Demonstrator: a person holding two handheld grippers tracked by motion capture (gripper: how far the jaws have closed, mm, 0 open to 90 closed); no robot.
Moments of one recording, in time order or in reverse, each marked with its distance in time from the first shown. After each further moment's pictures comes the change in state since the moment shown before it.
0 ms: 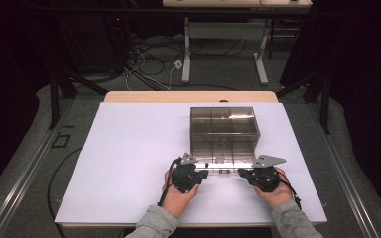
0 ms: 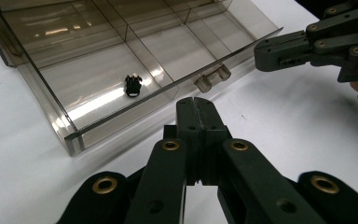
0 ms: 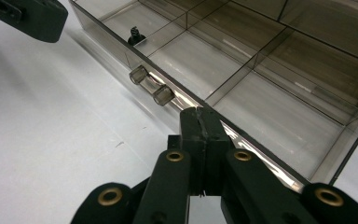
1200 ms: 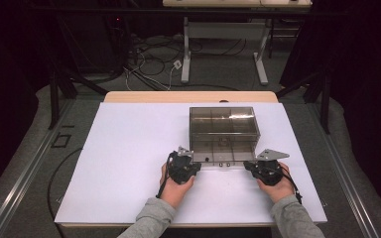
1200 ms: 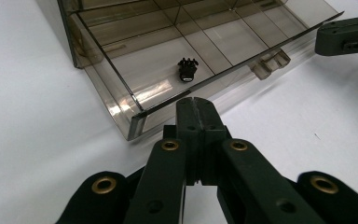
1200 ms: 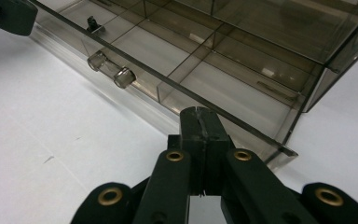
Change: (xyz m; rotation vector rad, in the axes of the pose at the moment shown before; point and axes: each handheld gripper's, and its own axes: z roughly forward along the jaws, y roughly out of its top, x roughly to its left) left arm 0.032 0.008 0.014 0.014 0.099 -0.044; right arm -0.025 -0.002 0.007 -0.021 -0.106 0.053
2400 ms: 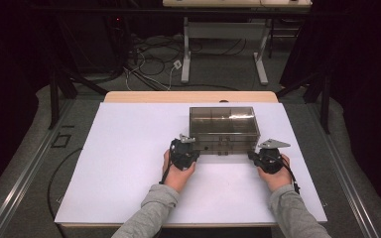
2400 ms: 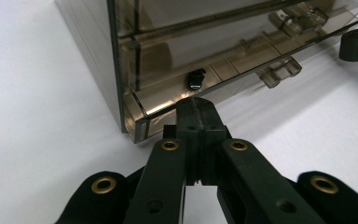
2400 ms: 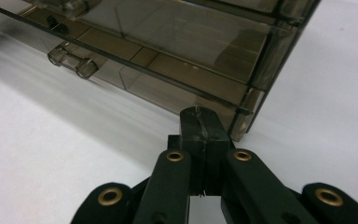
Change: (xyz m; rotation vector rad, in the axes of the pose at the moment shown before) left arm 0.016 0.034 0.017 -0.023 0.097 0.011; right arm -0.031 0.010 0.021 -0.007 -0.095 0.116
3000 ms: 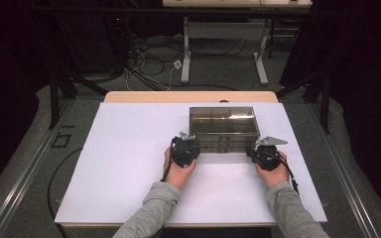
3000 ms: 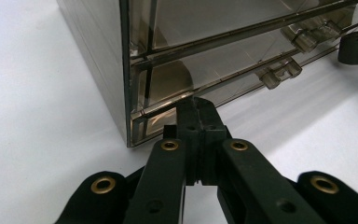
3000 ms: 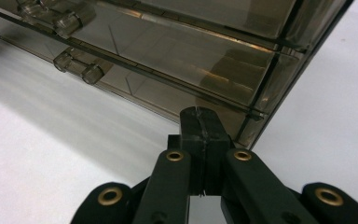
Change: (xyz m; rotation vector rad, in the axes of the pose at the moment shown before) left arm 0.003 0.004 0.006 -0.006 0.002 -0.013; right arm 0.001 0.007 0.008 -0.012 -0.007 0.001
